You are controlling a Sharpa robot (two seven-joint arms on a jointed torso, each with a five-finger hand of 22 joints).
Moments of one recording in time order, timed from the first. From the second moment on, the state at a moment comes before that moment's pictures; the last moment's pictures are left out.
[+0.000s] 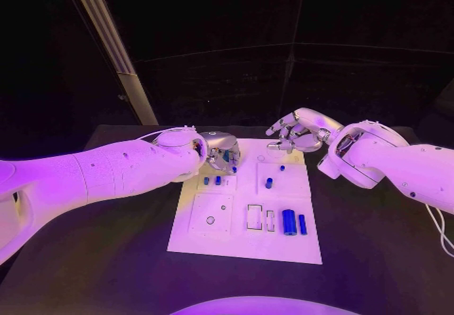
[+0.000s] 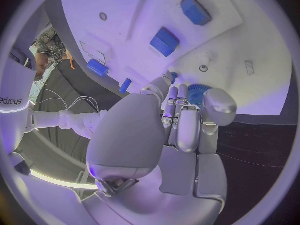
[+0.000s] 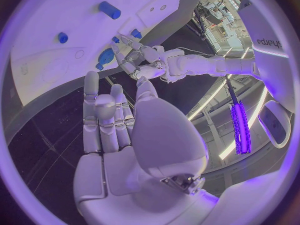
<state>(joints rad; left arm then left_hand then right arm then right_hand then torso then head) 1.31 -0.53 -0.20 1.18 -1.40 -0.13 0.02 1.47 -0.13 0.24 0.10 0.05 1.00 0.13 0.23 0.11 1.01 0.08 0.35 0.09 1.46 0.00 1.35 1.14 0.13 1.40 0.10 1.09 1.08 1.28 -0.79 -0.04 1.46 -1.09 -0.26 0.11 1.48 0.00 -0.19 0.29 0.34 0.84 0.18 0.17 0.07 0.96 0.10 0.83 0.68 1.34 0.02 1.09 0.92 0.18 1.02 0.13 0.81 0.38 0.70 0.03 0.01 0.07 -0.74</state>
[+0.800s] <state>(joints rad) 1.30 -0.50 -0.19 1.16 -1.42 -0.11 0.01 1.46 -0.13 0.37 0.08 0.05 1.04 0.13 0.21 0.09 1.07 0.07 0.30 0.07 1.47 -0.01 1.35 1.13 0.12 1.40 0.09 1.11 1.12 1.28 -0.79 -0.04 1.46 -1.09 -0.26 0.11 1.48 0.00 -0.19 0.29 0.34 0.84 0.18 0.17 0.07 0.96 0.10 0.83 0.68 1.34 0.02 1.09 0.92 0.18 1.02 0.13 0.81 0.38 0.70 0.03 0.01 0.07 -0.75</state>
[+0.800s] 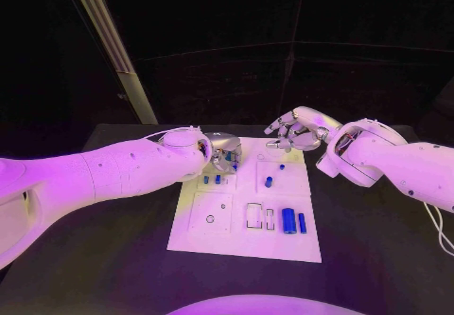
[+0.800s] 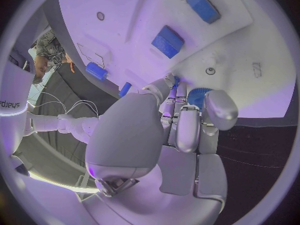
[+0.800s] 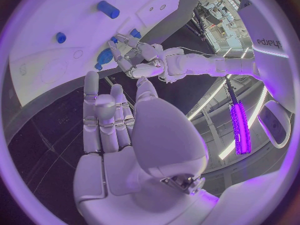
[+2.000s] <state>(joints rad) 1.29 -0.55 -0.17 1.20 -1.41 -0.18 0.02 1.43 -0.14 0.55 0.00 0.05 1.09 0.13 0.19 0.09 1.17 0.06 0.25 0.07 1.46 -0.02 1.35 1.10 0.12 1.42 0.08 1.17 1.18 1.28 -0.79 -0.04 1.46 -1.09 -0.26 0.11 1.48 0.01 -0.19 0.29 0.34 0.84 0.19 0.17 0.07 0.96 0.10 0.83 0.68 1.34 0.02 1.09 0.92 0.18 1.02 0.13 0.81 0.38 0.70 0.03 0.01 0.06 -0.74</state>
